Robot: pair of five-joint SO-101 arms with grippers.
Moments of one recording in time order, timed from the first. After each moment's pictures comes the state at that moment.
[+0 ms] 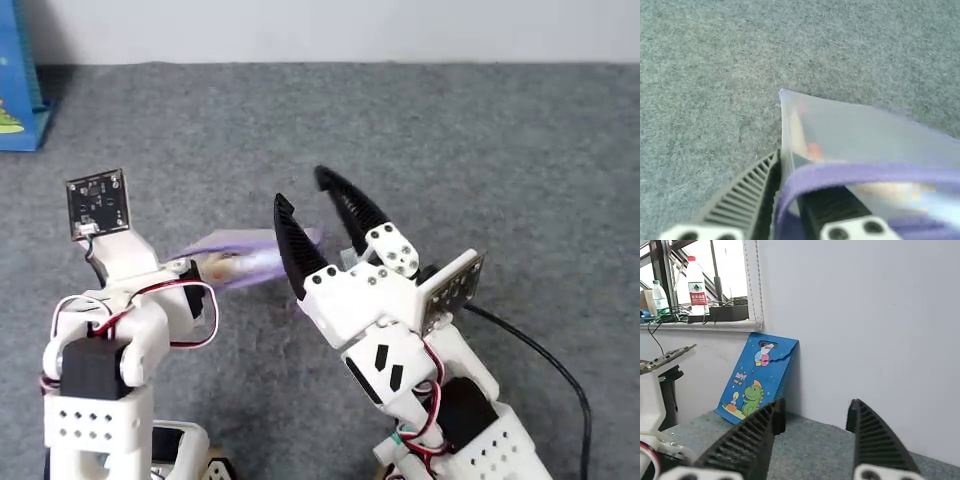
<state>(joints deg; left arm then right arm) -0.4 -59.2 41.1 81.1 22.5 -39.3 -73.8 58.6 14.5 -6.2</state>
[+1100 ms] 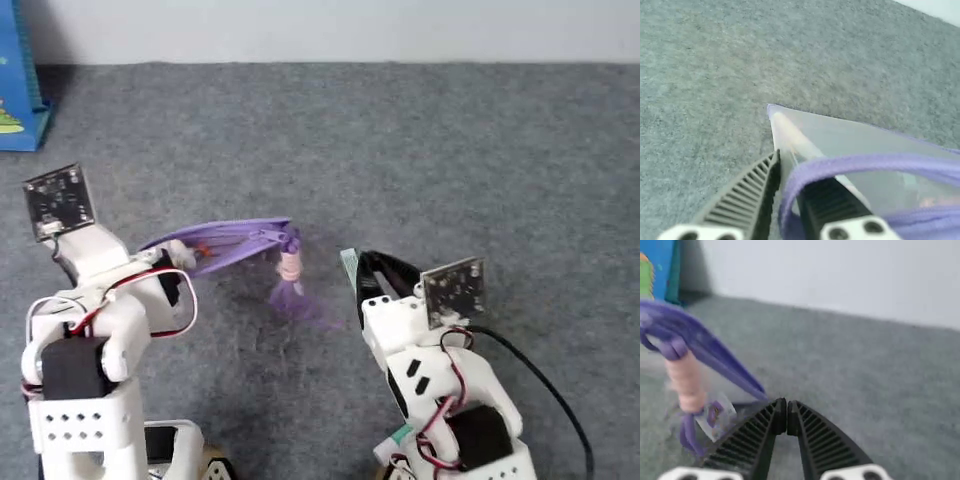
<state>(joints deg) -7.9 -58.6 37.1 81.1 22.5 -22.3 -95.0 76.0 48.1 -3.6</state>
